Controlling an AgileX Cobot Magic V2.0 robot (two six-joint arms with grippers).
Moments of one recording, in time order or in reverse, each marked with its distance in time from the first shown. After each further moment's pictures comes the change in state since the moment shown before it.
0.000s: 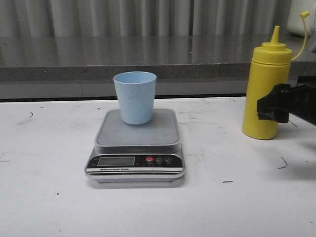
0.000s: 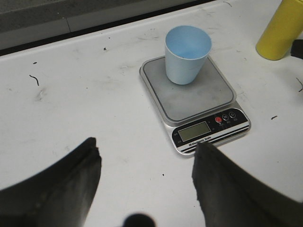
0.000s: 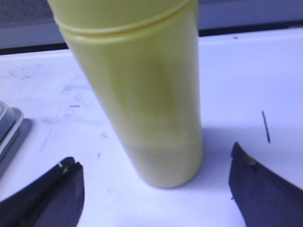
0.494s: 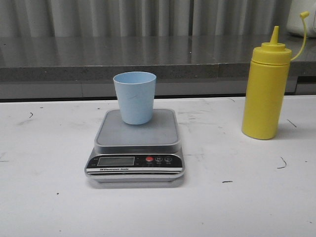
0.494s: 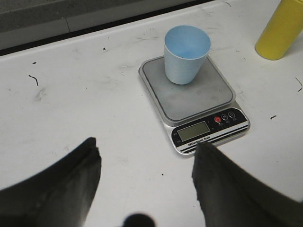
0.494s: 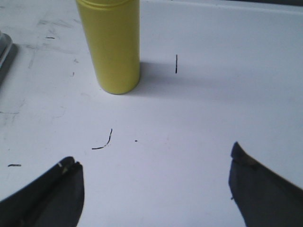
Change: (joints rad) left arm 0.000 0.000 0.000 0.000 0.000 0.000; right arm 0.006 -0.842 -0.025 0.153 1.108 -0.284
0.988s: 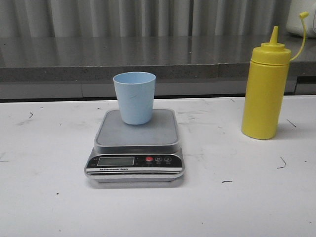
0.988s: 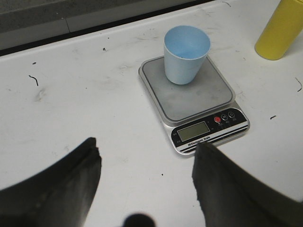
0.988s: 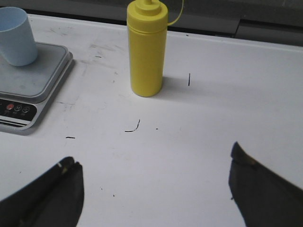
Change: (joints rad) left arm 0.000 0.000 0.000 0.000 0.000 0.000; right arm 0.131 -0.542 -0.081 -0.016 0.473 0.006
